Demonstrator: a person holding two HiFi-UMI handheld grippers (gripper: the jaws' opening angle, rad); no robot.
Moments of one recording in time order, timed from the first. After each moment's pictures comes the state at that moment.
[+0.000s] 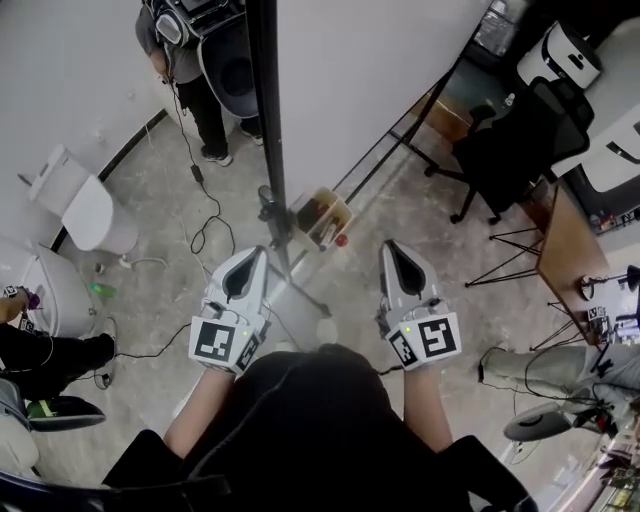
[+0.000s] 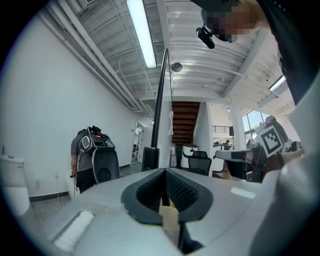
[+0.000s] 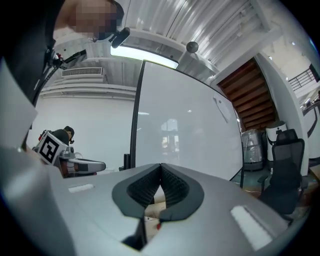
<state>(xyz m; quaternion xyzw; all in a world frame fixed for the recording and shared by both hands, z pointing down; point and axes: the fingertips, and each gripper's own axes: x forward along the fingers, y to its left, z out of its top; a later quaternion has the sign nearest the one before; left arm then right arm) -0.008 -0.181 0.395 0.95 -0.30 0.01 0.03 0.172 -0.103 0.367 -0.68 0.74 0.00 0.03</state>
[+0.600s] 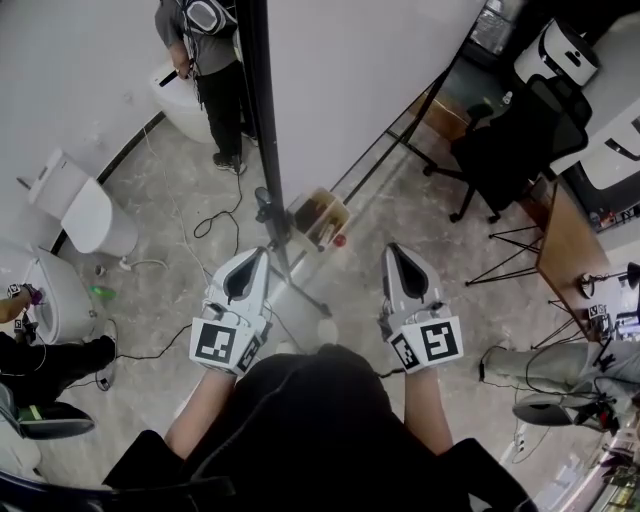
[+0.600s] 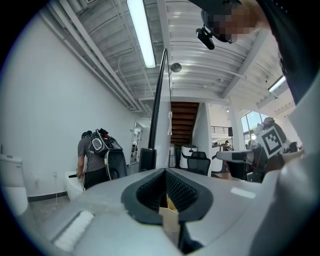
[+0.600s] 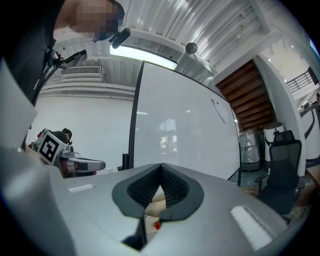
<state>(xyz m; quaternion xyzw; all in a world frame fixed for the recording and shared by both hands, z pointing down) -0.002 -0.178 0.392 0.96 -0.29 0.00 0.03 0.178 -0.094 0.365 -0.69 0.73 0.00 0.03</state>
